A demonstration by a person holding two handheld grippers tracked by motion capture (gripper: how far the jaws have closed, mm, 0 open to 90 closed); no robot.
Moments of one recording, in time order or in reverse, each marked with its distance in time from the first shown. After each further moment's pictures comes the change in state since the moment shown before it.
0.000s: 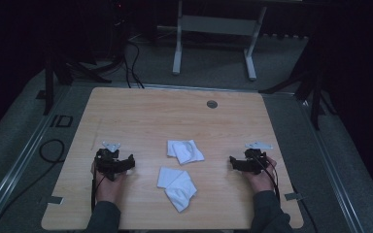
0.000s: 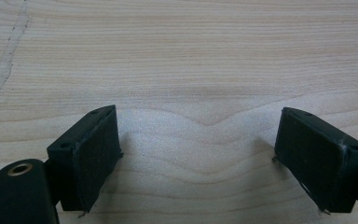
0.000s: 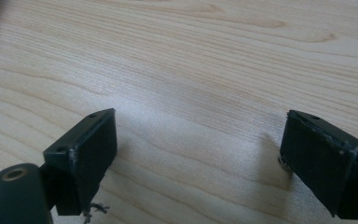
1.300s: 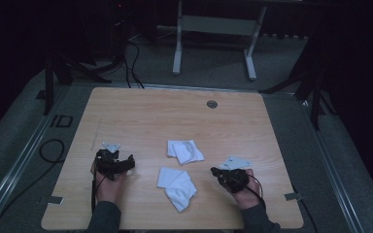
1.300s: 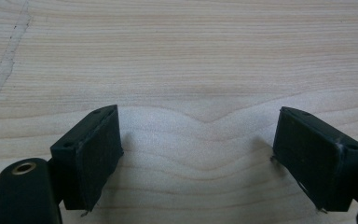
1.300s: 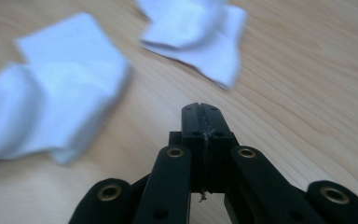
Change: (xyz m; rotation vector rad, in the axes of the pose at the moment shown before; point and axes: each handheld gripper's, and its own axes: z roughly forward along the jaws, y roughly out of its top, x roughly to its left) left arm -0.001 -0.002 -0.002 -0.004 0.004 -0.004; right arm 0.108 0.001 -0.057 -0.057 0.263 -0.330
